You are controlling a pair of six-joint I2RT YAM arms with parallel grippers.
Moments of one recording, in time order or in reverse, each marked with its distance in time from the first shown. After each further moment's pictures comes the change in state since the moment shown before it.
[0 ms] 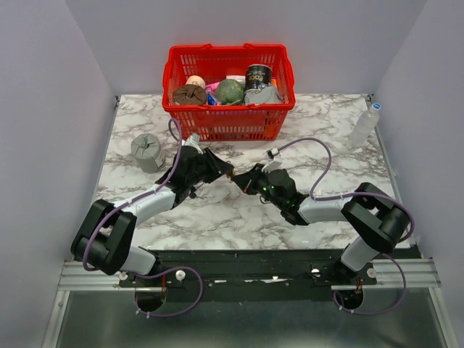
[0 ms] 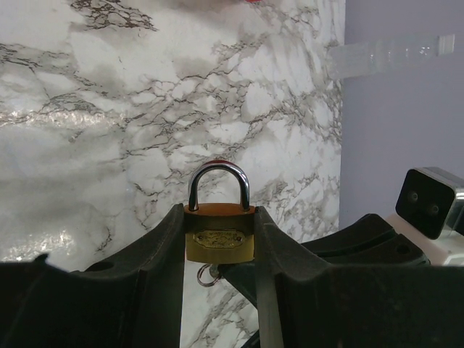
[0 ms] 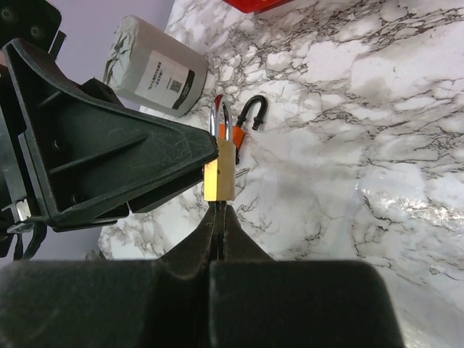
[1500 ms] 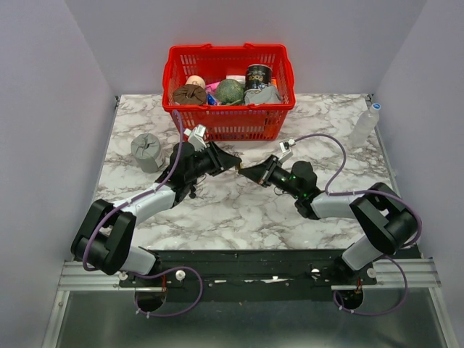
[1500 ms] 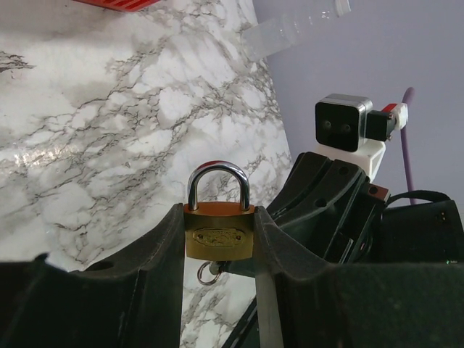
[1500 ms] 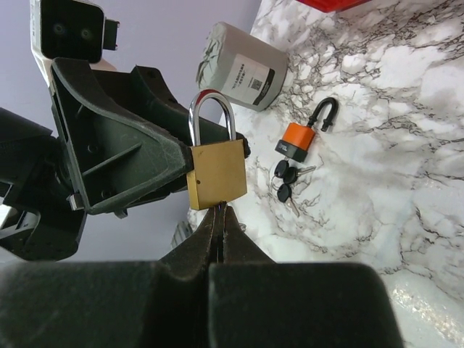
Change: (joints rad) left arm 0.002 0.000 0.018 0.202 0.172 0.043; right arm -0.215 -0.050 -0.068 0.169 -0.416 0.174
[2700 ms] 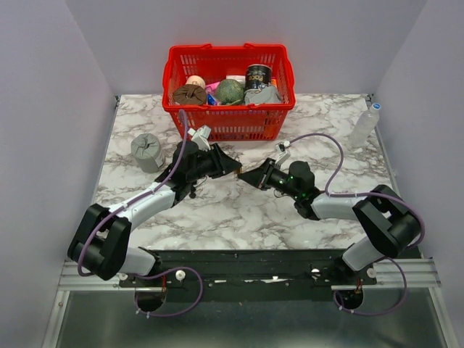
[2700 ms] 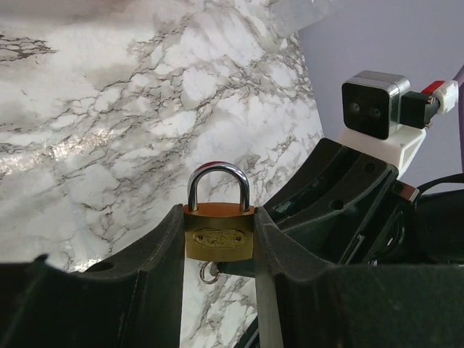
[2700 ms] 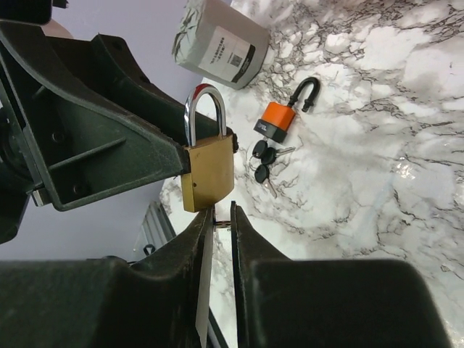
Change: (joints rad) left arm -0.030 -0.039 0.044 -0.180 -0.031 0.129; right arm 0.018 -0.026 0.005 -0.095 -0.014 -0.105
